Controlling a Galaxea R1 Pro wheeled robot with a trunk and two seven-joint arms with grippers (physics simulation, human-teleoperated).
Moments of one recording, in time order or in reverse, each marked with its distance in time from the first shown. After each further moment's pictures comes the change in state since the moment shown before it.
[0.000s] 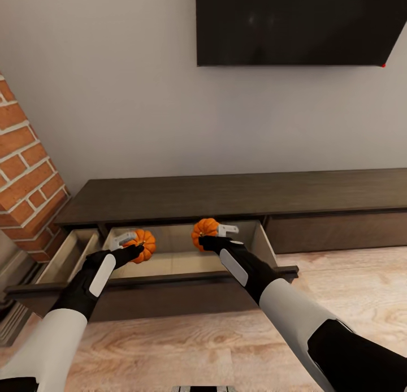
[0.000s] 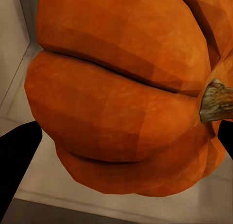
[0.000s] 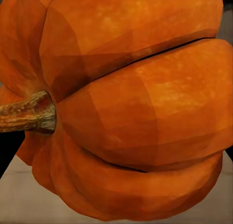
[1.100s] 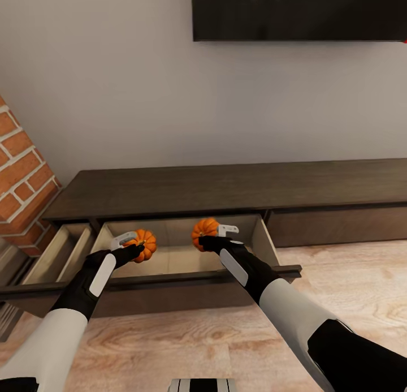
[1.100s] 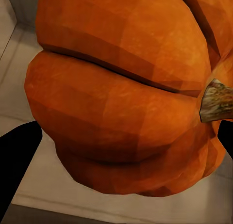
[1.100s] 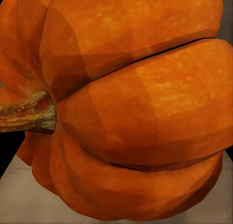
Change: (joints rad) left arm 0.000 -0.001 -0.001 -0.004 0.000 0.000 -0.003; right arm 0.000 0.000 0.000 0.000 0.002 0.001 0.000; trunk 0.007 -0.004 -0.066
